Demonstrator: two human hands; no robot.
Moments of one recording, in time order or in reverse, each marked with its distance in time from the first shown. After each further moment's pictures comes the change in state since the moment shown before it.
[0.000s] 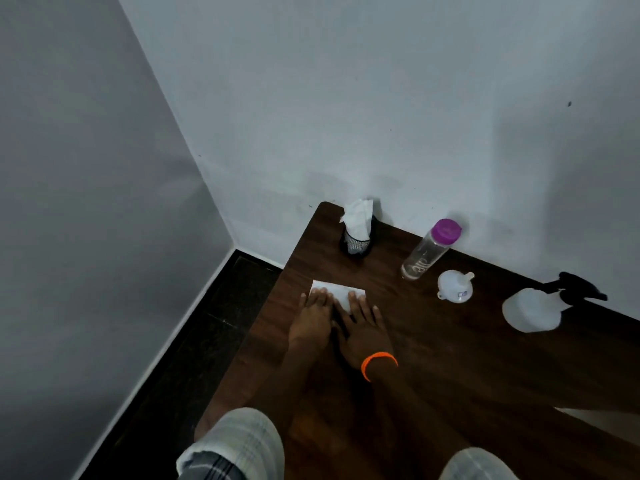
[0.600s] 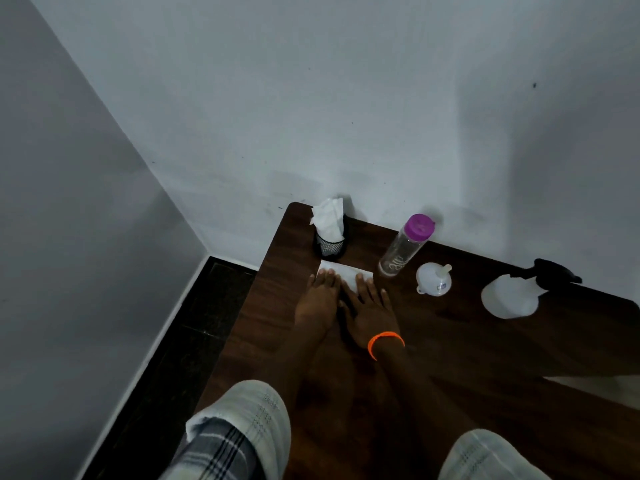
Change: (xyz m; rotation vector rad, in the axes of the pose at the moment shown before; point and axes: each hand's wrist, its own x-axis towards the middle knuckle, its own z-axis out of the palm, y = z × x) left_hand 0.069 0.042 -0.022 0.033 -0.003 0.179; right_hand 0.028 0.057 -0.028 0.052 0.035 0.137
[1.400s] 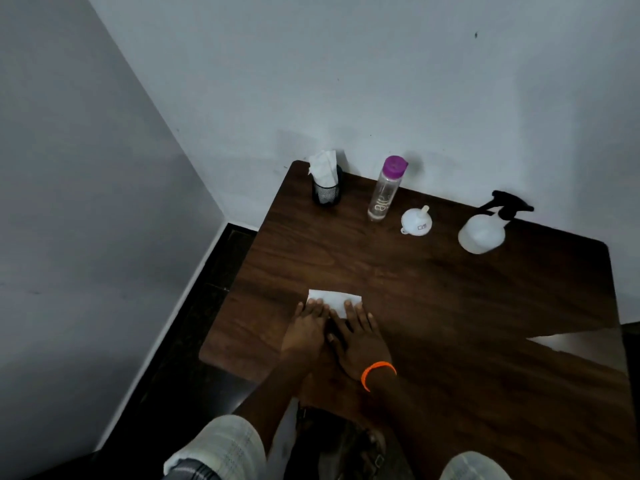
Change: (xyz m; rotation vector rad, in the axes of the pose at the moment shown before) left_hand -0.207 0.067 0.075 0.023 -0.110 -0.082; right_hand -0.213 -0.012 0.059 0.006 -0.156 -0.116
